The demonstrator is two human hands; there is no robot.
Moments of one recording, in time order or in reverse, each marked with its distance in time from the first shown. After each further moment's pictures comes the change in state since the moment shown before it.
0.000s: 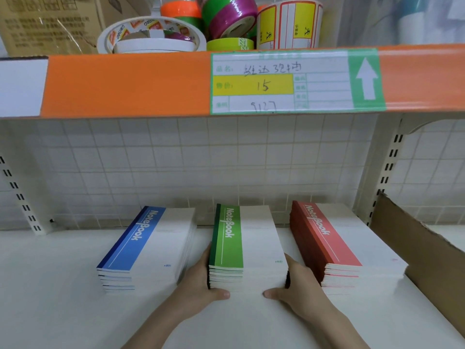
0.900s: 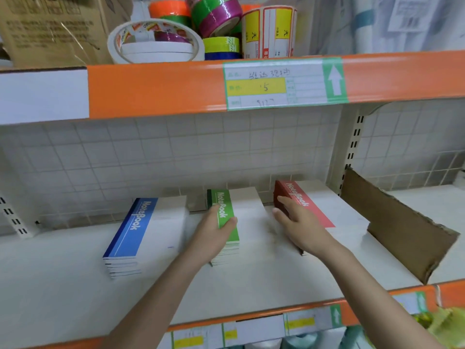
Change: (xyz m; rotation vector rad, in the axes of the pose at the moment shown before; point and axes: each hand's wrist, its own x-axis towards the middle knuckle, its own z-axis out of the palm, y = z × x) left_hand 0.003 0.085 -0.006 0.080 0.116 -0.025; right_hand -0.009 -0.059 -0.047 -0.056 0.192 0.093
